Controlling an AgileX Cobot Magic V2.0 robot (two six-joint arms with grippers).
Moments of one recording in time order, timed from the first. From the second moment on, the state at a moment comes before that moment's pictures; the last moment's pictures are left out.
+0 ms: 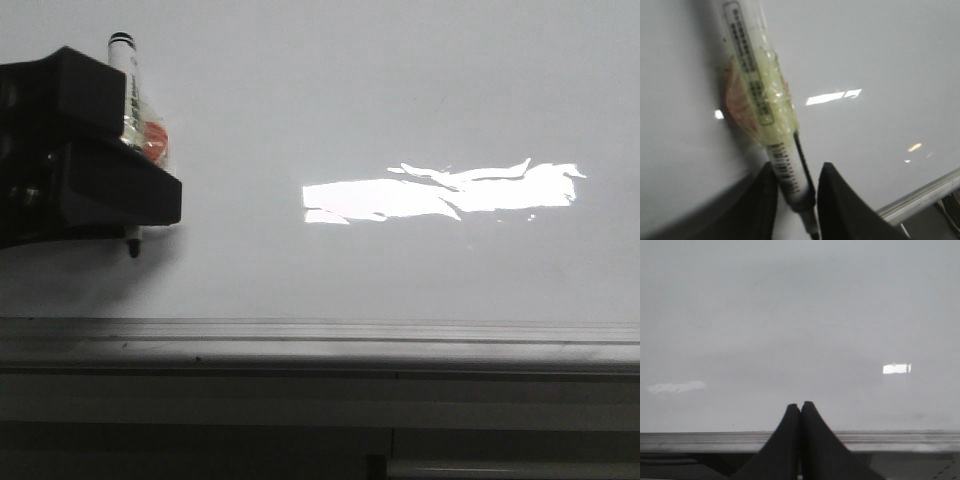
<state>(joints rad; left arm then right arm) -0.85 1.12 -0.42 -0.49 -0.19 -0.06 0.26 0.28 -0.55 -0.22 0.86 0.36</state>
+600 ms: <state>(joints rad) -0.85 1.03 -0.42 0.00 -0.08 -0.04 0.39 0.44 -0.55 0.29 0.80 -0.17</state>
